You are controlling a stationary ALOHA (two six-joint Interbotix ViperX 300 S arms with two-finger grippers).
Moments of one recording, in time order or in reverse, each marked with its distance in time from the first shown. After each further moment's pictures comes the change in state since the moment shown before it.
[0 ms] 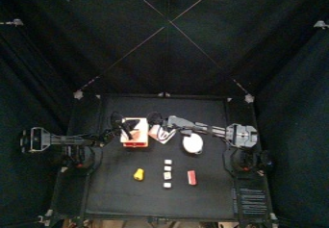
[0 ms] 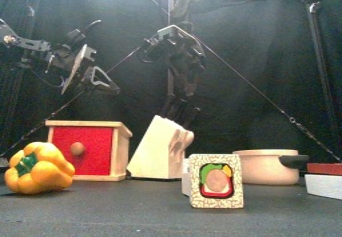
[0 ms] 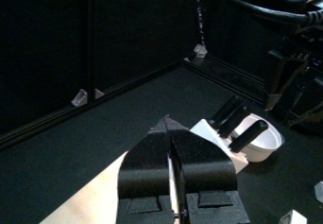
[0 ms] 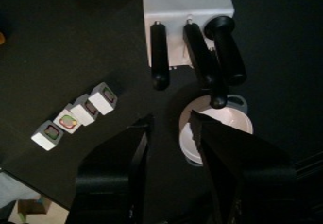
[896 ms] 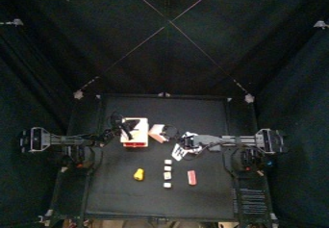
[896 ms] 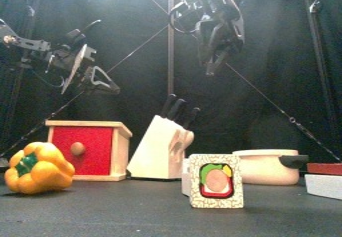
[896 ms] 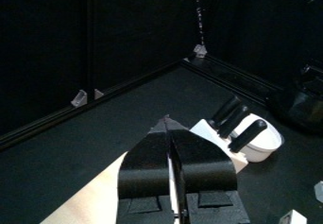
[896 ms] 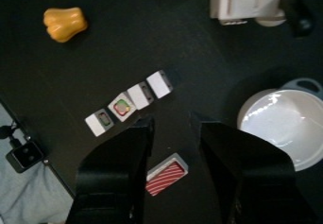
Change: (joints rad) left arm 0.000 0.000 0.000 0.003 0.000 0.000; right arm 0.192 -0.396 0.541 -0.003 -0.517 0.212
